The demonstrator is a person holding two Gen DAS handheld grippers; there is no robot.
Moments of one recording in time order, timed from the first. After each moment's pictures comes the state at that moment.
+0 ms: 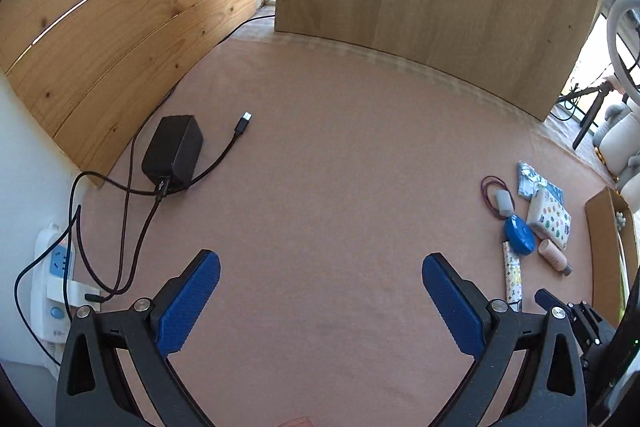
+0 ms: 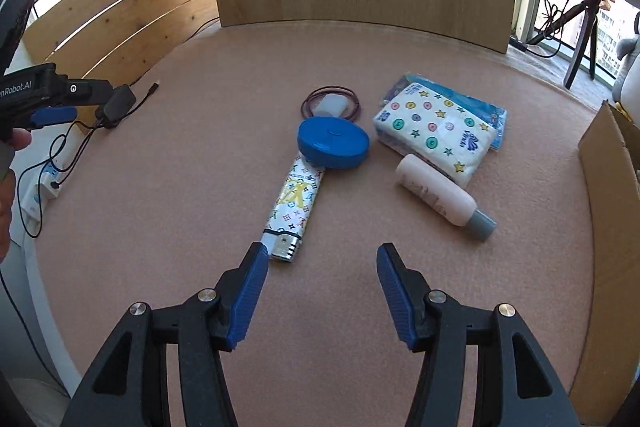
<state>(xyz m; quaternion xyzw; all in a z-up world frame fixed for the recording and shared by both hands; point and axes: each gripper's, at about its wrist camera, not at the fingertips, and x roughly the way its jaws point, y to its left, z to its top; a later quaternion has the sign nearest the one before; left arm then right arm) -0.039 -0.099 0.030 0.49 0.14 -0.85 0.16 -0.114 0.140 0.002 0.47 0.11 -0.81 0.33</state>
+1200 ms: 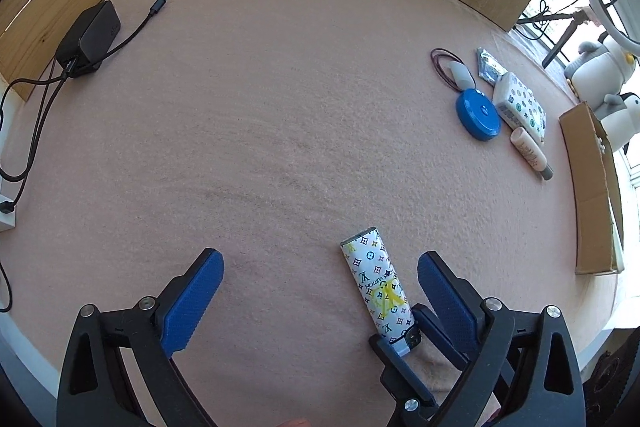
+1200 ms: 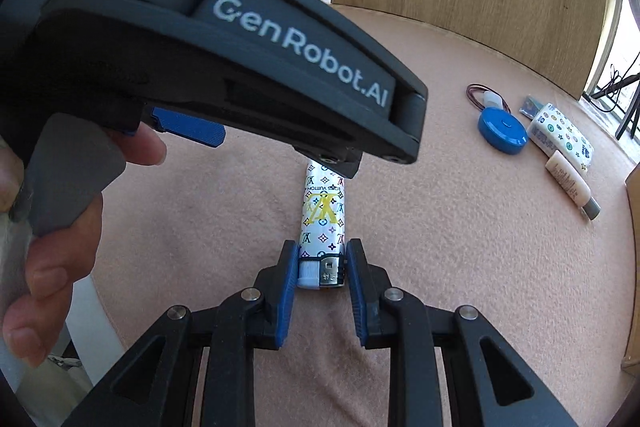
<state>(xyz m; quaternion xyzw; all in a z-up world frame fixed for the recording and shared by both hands) -0.024 -0.015 -0.036 0.58 0.17 -0.79 0.06 0.006 0.082 -0.011 0.42 0.19 -0.80 0.39</state>
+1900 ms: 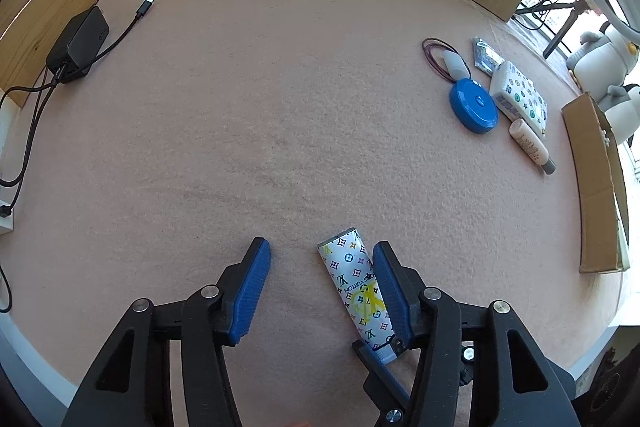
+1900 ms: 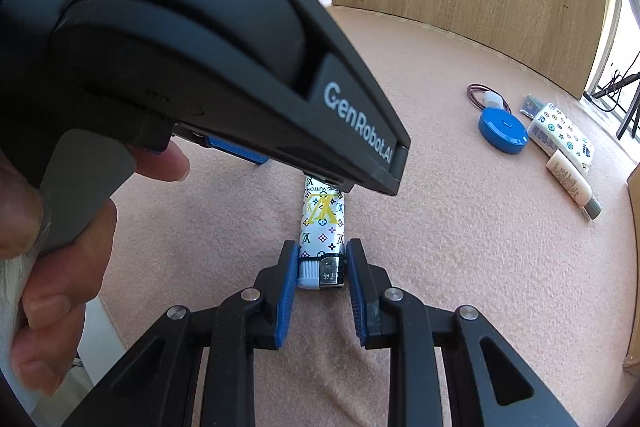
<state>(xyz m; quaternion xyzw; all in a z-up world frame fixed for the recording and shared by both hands) -0.024 -0.008 -0.032 0.59 0.16 -0.79 0.06 0.001 0.087 -0.010 0.42 0.18 -0.80 0.40</state>
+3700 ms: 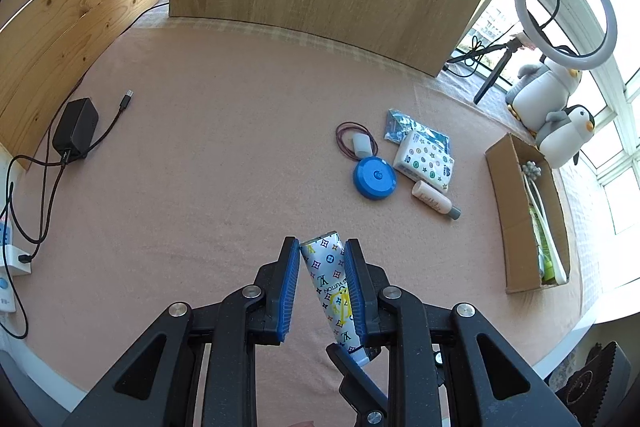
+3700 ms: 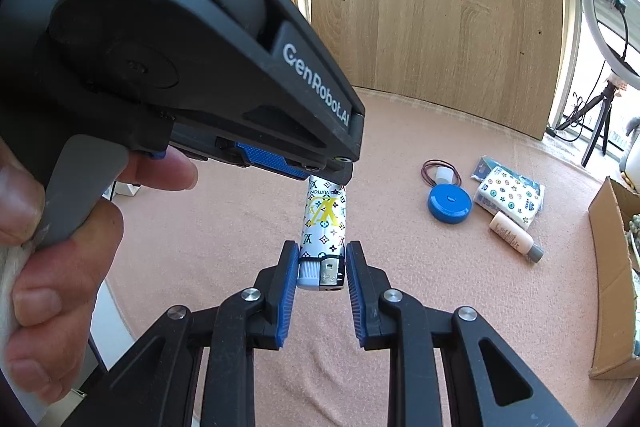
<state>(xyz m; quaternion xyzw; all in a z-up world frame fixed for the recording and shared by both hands) -0.038 0.020 0.067 0.51 0.16 -0.84 0.01 0.008 0.100 0.058 0.35 0.12 -0.85 0.39</state>
